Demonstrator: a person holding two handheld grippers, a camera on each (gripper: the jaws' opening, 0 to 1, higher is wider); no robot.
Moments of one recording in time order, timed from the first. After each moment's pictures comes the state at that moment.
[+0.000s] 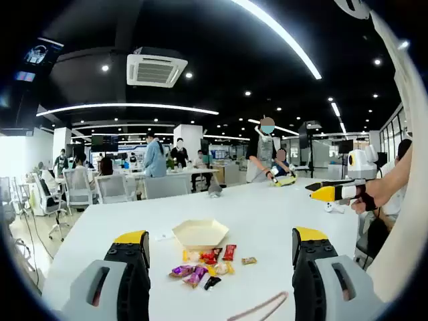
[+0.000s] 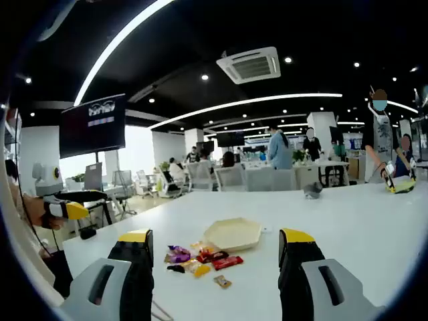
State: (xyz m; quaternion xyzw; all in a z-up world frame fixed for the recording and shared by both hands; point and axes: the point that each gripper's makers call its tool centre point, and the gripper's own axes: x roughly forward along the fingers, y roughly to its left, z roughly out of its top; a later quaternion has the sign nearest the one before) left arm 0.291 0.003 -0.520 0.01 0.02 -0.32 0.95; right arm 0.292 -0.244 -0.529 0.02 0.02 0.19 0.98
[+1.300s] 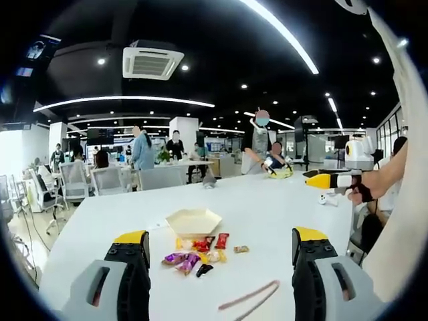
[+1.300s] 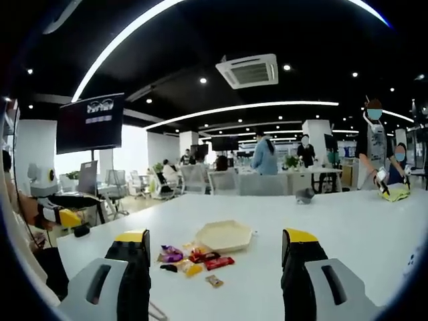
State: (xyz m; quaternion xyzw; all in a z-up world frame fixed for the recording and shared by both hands) left arm 0.273 0.002 -0.539 0.01 0.05 -0.34 0.94; right arm 0.281 -0.257 -0.527 0.02 0.01 0.16 0.99
